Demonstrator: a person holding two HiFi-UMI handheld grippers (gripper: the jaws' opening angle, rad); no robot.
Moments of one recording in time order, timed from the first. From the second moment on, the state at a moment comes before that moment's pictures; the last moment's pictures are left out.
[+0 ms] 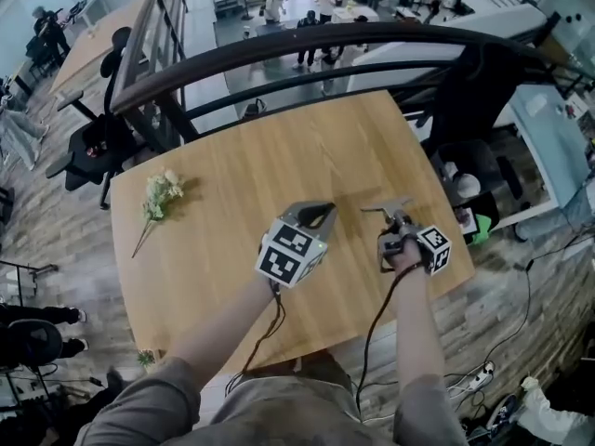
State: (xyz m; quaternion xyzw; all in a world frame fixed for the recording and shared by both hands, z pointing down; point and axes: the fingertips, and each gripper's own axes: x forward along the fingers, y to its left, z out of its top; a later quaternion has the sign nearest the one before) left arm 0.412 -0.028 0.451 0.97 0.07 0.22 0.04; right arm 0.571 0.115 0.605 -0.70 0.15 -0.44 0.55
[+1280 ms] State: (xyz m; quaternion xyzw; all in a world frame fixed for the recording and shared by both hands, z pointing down) left arm 0.372 -0.035 0.488 0.95 0.07 0.28 0.09; right arm 0.523 0.126 0.556 -0.79 0.28 -0.41 0.37
